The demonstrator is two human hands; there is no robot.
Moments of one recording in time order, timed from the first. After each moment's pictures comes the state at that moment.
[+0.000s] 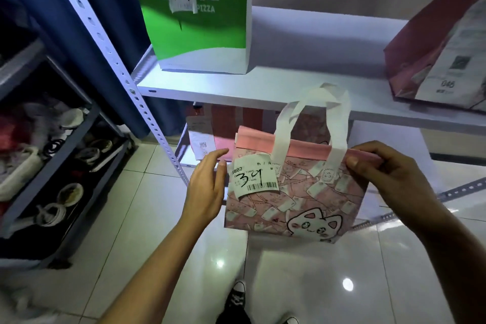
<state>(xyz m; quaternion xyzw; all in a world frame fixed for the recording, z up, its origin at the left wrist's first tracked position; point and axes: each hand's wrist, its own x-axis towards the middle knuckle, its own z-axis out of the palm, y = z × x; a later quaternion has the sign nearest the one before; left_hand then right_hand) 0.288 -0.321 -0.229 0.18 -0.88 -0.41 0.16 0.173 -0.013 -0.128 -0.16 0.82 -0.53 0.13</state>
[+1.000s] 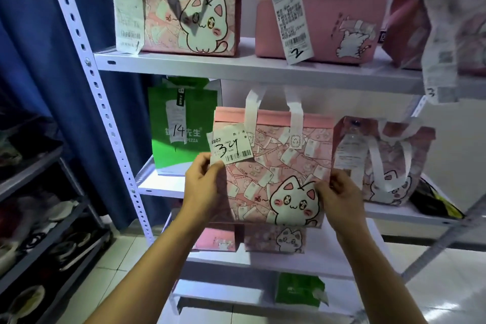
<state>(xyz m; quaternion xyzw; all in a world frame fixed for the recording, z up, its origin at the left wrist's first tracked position) 0.226 -0.264 0.015 0.17 -0.64 -0.69 0.29 0.160 -0.027 0.007 -0.05 0.72 -0.69 -0.07</state>
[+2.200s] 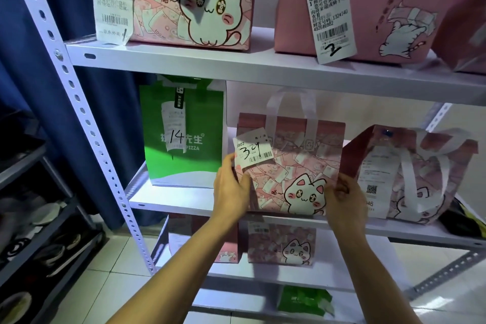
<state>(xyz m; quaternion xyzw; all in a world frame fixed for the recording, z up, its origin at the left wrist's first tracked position) 0.127 -0.282 -0.036 0.18 -0.80 -0.52 0.24 0.072 -0.065 -0.040 0.08 0.84 -0.53 -0.12</state>
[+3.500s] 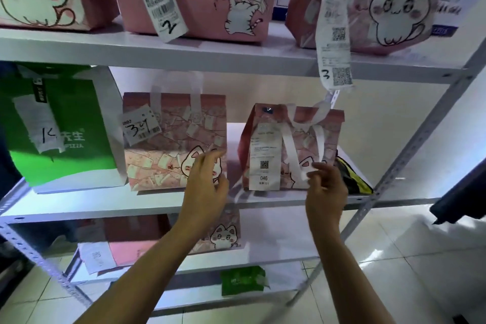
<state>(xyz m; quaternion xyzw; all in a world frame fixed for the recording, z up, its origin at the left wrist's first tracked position) 0.116 -0.111 -0.023 0.00 -0.87 -0.43 0.25 0.069 0.111 -0.040 0.08 0.72 -0.64 -0.26</state>
